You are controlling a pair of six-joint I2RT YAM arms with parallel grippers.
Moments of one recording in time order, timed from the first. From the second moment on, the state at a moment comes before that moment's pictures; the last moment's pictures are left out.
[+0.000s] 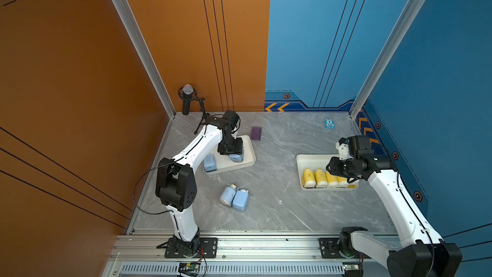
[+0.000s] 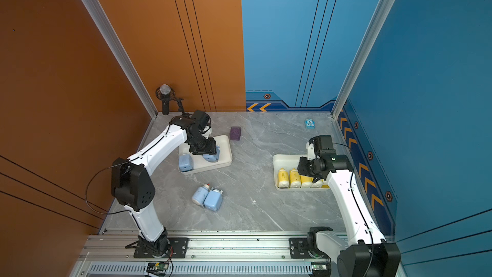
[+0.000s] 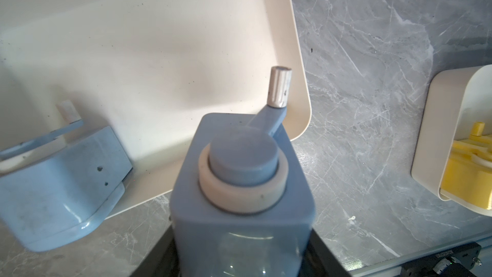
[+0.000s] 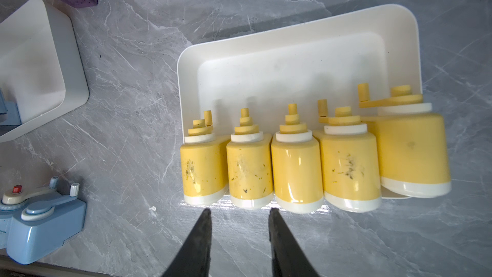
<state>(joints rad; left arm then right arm) -0.36 1.83 1.65 -1.14 0.11 -0.33 0.03 1.12 1.04 -1.01 -0.17 0.21</state>
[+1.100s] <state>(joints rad) -0.32 1.93 1.66 -1.14 -0.05 -0.39 0.03 1.12 1.04 -1.01 -0.17 0.21</state>
